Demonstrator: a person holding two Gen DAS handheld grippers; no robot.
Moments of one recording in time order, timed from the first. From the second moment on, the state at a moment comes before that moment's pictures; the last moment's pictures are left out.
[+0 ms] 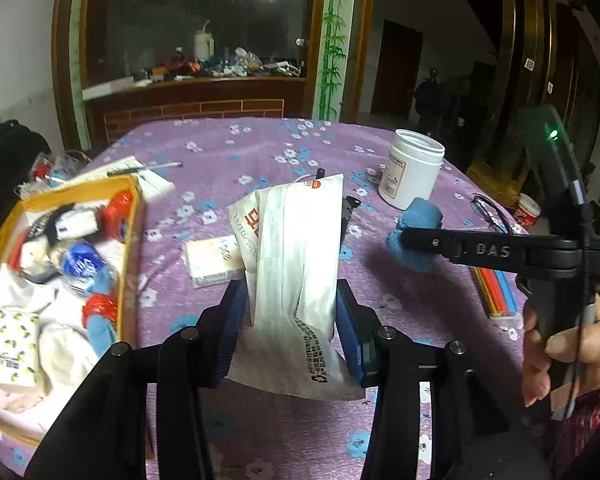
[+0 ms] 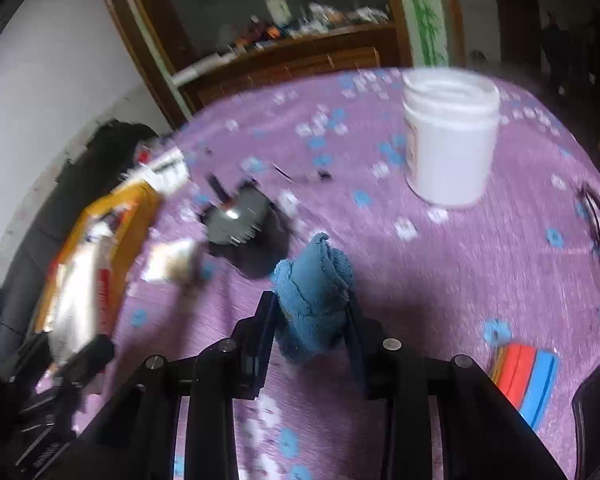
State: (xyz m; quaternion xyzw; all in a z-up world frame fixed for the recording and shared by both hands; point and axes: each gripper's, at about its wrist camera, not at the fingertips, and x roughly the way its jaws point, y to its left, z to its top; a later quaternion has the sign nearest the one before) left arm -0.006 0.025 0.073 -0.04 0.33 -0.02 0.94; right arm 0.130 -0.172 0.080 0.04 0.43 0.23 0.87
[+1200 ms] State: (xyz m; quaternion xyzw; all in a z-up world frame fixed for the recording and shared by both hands) left arm -0.077 0.163 0.101 -0.11 0.26 0.10 0.95; right arm 0.074 -0.089 0.106 0.00 0.39 0.36 0.85
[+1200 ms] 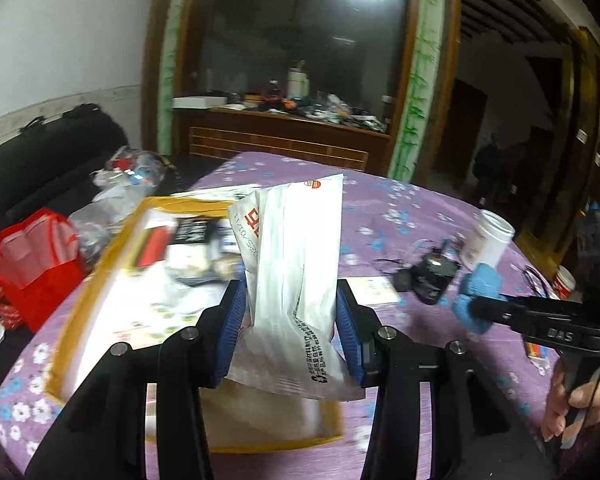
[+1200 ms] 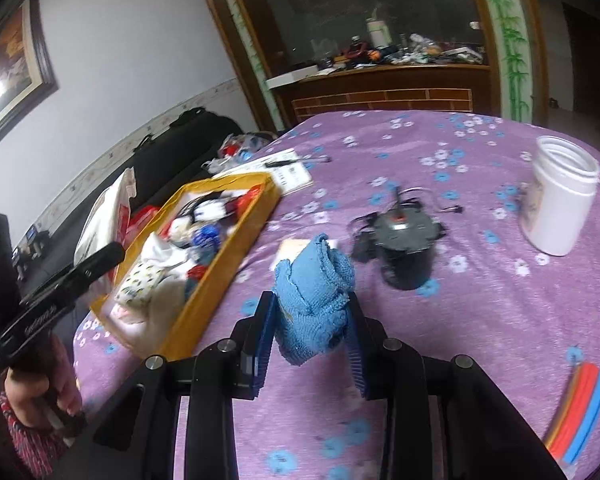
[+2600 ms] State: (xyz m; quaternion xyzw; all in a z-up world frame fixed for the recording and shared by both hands) left arm -0.097 0.270 0.030 -0.16 0.33 0.18 0.91; right arm 0.066 0.131 0.064 -0.07 0.45 0.41 0.79
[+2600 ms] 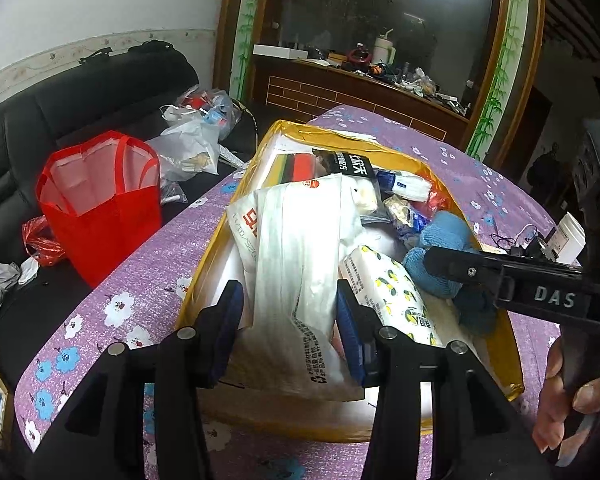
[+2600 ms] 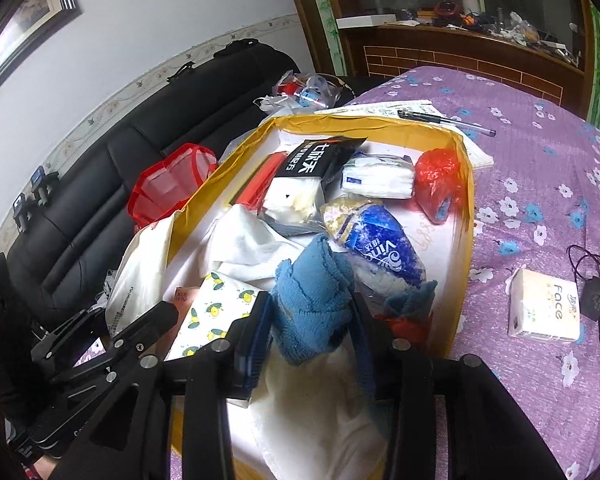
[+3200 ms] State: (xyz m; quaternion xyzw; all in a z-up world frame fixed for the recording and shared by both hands) left arm -0.102 0.248 0.053 -0.12 0.31 0.21 0.92; right arm 0.056 0.093 0.090 -0.03 0.42 0.42 0.80
